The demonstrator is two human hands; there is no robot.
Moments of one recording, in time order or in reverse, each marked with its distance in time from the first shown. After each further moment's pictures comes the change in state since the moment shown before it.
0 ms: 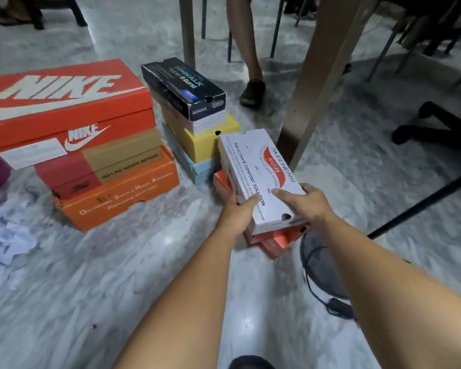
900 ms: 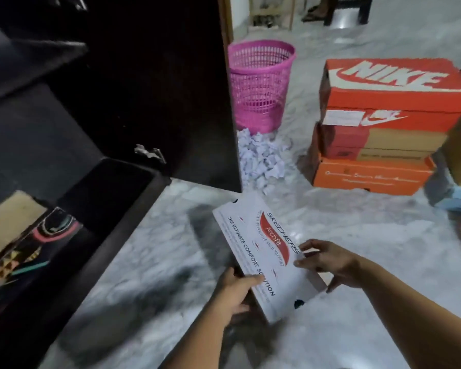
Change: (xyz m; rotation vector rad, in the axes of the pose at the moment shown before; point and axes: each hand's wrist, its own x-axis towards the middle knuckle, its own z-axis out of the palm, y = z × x) left_hand -0.349 -0.225 -0.278 -0.496 0.715 -0.376; right_hand -0.253 0.036 0.315 -0.696 -1.184 -0.073
